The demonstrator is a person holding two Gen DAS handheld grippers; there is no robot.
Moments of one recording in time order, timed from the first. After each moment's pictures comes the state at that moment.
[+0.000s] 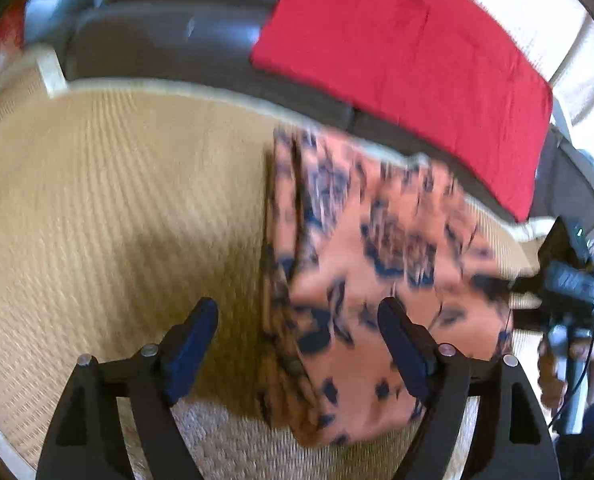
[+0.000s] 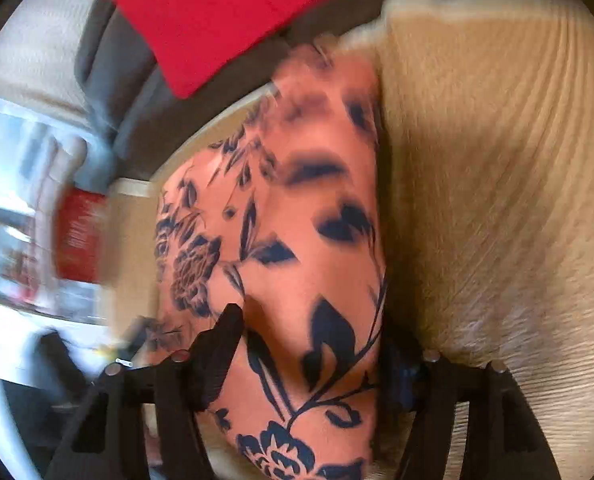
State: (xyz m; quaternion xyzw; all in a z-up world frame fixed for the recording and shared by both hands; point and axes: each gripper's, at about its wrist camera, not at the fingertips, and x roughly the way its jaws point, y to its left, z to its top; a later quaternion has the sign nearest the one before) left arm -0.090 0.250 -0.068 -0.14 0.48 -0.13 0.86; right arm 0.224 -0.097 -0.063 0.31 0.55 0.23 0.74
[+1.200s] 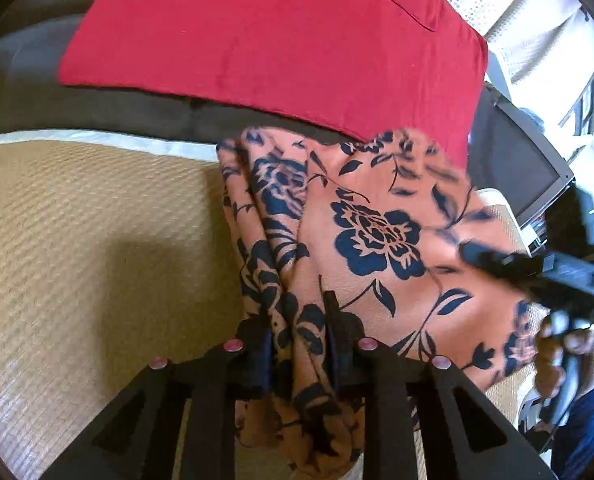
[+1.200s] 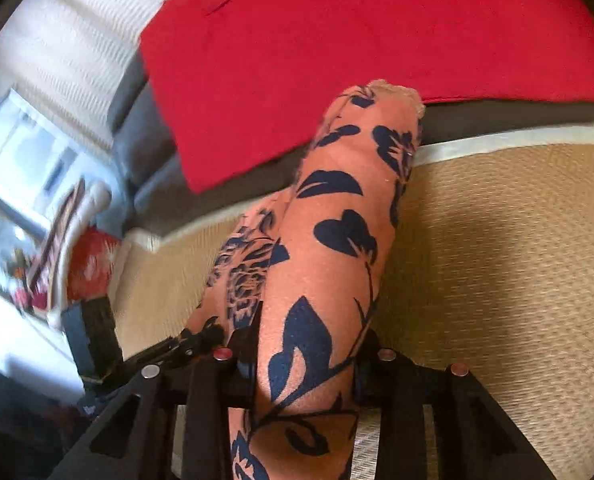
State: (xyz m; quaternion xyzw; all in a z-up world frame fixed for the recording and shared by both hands) left arm -0.003 0.065 -0.028 -0.13 0.46 -0.27 0.84; right arm 0.270 -0.139 0.015 0.26 0.46 0.19 0.83
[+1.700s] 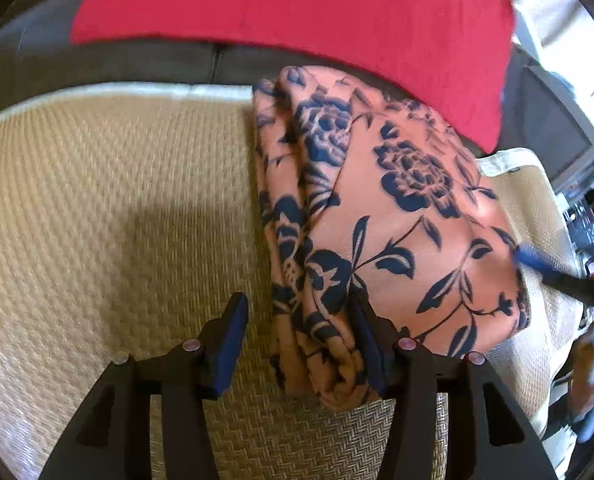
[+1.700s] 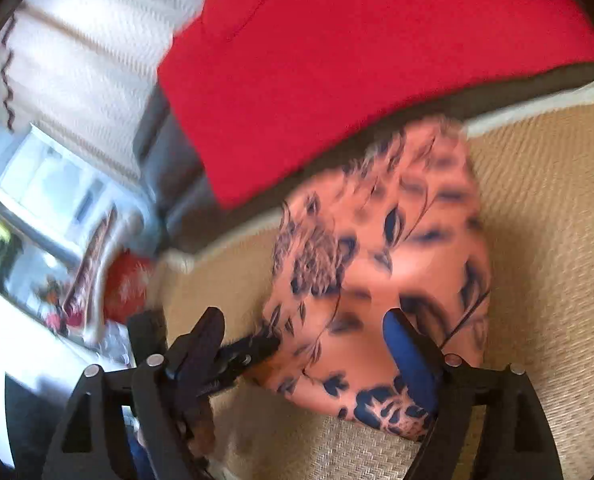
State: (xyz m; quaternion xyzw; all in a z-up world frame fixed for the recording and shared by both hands) left arm -0.011 0.090 -0.056 -0.09 0.52 -0.22 0.82; right arm 0.237 -0.132 0.007 0.29 0.44 0.22 0.82
